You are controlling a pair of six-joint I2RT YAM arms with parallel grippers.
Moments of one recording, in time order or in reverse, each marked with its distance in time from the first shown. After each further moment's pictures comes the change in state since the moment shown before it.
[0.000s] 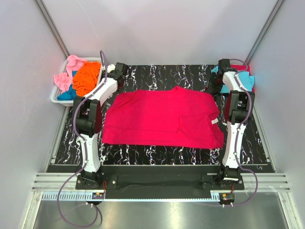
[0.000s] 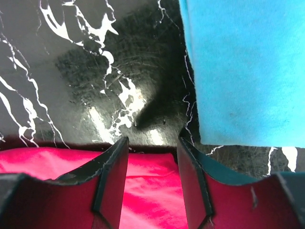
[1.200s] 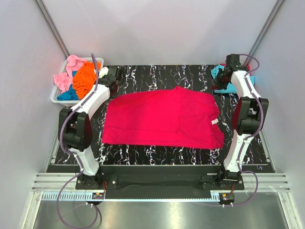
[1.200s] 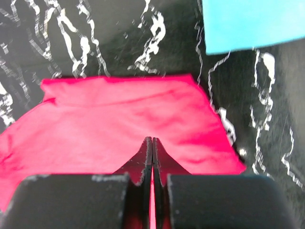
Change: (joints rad) left arm 0.000 -0.279 -0.226 -0.027 -0.024 0.015; right arm -0.008 -0.337 -0.239 -0.031 -0.064 0.021
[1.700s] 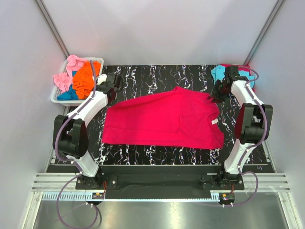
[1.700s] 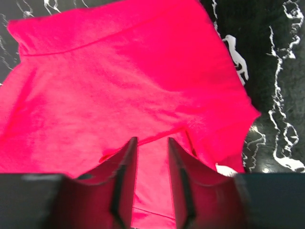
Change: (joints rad) left arm -0.011 -0.132 -0.172 0.000 0.005 -0.003; right arm 0.006 -0.214 -0.349 0.053 -0.058 0.043
